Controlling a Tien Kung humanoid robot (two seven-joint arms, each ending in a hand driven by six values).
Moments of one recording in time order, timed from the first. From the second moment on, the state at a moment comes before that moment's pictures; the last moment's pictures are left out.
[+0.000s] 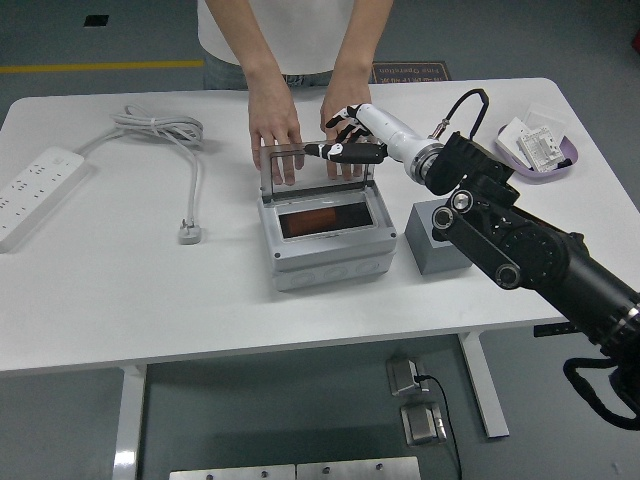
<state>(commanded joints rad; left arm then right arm) -0.04 0.14 -1.96 -0.18 1.90 -0.17 0.28 0.82 -0.15 0.80 0.98 -1.65 0.01 -0.17</state>
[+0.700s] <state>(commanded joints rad) -0.04 0.13 -1.96 -0.18 1.89 -0.17 0.28 0.76 -0.24 0.73 1.18 -1.70 0.03 -0.23</state>
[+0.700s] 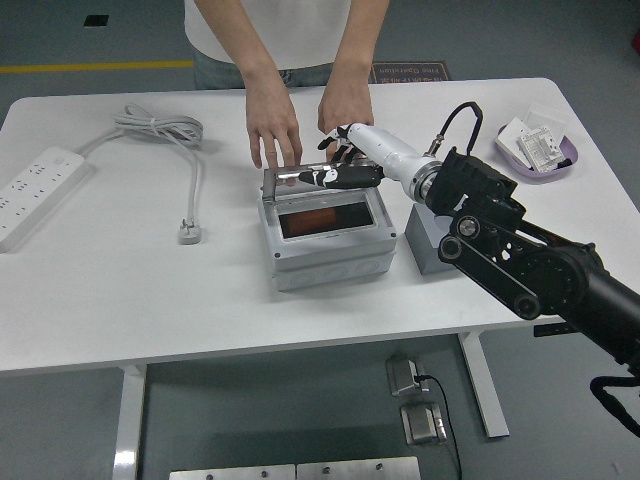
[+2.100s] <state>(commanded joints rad) -0.03 0.12 -1.96 -0.18 1.89 -0.18 0.28 0.68 -0.25 0.72 1.27 -1.73 0.02 -0.24</state>
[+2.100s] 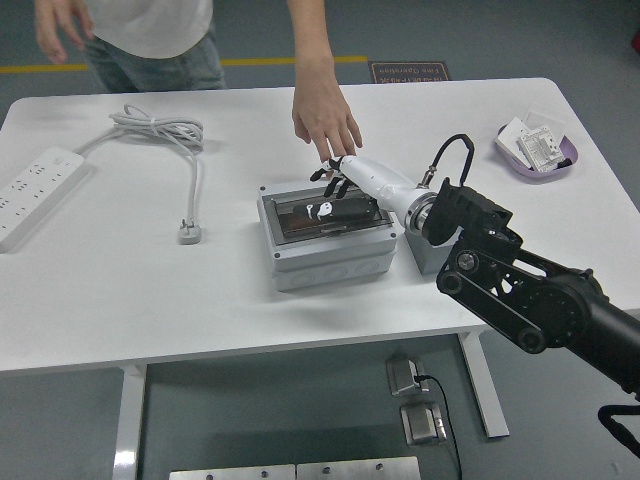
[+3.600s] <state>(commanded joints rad) 0.00 0.16 -1.92 -0.18 1.86 -0.18 0.27 0.22 -0.25 1.64 1.57 -1.89 -0.19 -0.11</state>
